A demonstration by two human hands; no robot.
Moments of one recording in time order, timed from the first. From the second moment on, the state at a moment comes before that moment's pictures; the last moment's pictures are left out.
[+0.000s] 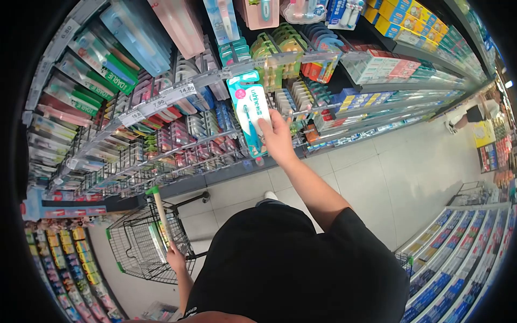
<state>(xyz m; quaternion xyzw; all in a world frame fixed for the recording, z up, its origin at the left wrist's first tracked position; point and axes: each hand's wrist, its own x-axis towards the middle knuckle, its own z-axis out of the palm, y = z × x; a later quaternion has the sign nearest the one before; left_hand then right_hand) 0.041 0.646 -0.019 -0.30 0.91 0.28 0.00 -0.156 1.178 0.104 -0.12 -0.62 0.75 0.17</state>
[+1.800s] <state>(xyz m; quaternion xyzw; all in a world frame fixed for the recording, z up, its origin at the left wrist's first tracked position) 0.013 0.601 -0.042 -0.33 0.94 0.03 0.04 -0.259 1.201 0.065 -0.02 -0.69 0.68 0.23</state>
